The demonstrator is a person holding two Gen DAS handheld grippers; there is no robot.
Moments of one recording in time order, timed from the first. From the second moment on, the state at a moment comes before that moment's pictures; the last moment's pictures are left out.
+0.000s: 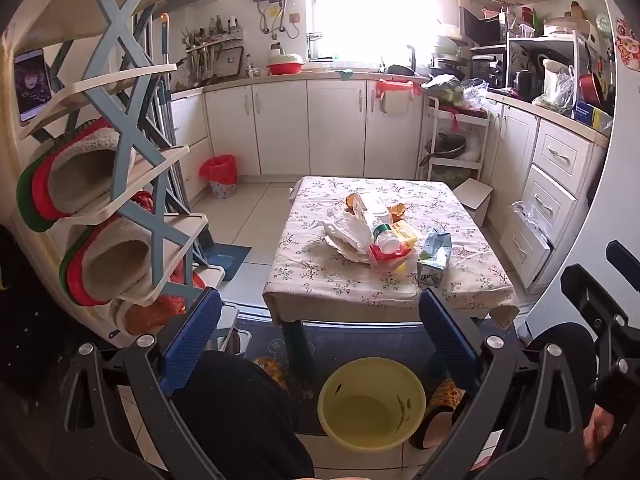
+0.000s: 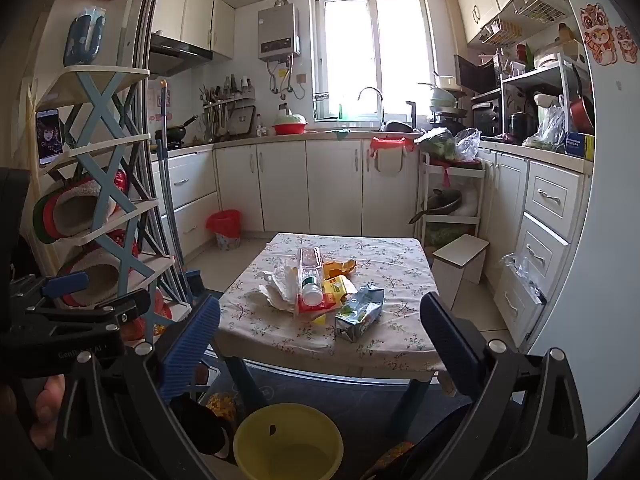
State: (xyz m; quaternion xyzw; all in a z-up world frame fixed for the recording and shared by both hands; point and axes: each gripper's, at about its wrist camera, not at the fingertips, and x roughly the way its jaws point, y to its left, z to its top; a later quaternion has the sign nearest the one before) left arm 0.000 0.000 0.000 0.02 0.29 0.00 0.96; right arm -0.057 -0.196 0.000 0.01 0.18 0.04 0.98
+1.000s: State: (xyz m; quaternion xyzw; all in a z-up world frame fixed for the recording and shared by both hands) left arm 0.013 -0.001 -0.005 0.01 0.30 0.00 0.96; right arm -0.040 -0.198 -0.004 0.02 0.18 0.04 0.98
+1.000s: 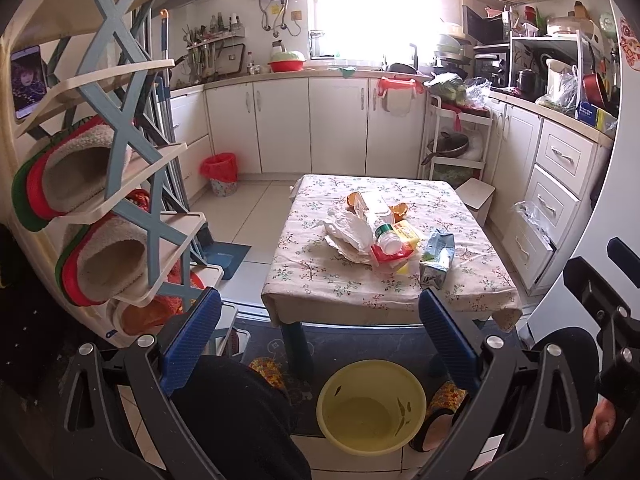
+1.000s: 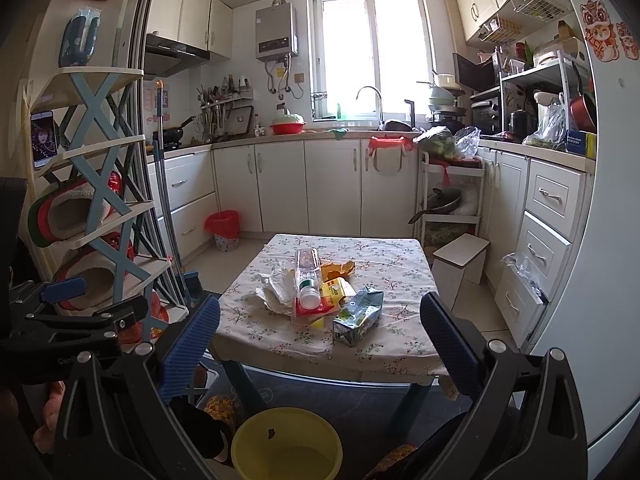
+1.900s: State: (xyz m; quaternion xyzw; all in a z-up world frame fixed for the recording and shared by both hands) left arm 0.088 -0.016 -0.032 0.02 0.33 0.00 0.94; right arm 0.020 -0.207 -0.023 0.02 0.22 0.03 0.98
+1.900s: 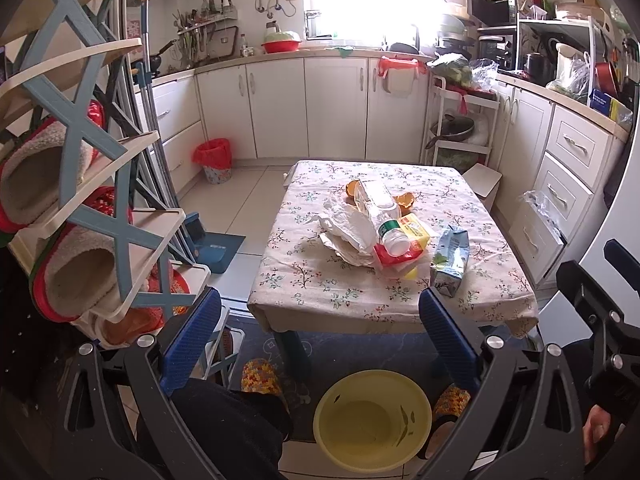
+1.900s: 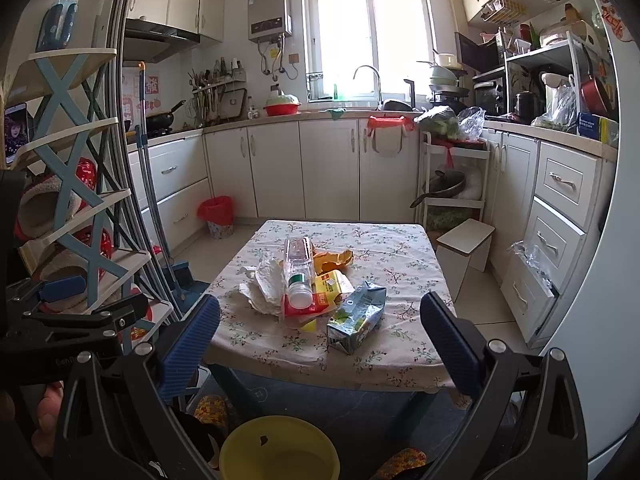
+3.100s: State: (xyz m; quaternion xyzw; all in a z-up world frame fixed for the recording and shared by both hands) left arm 0.189 -0.004 -0.082 0.01 0.38 0.01 0.93; right arm 0.117 -0.222 -0.065 0.02 0.28 0.03 0.96
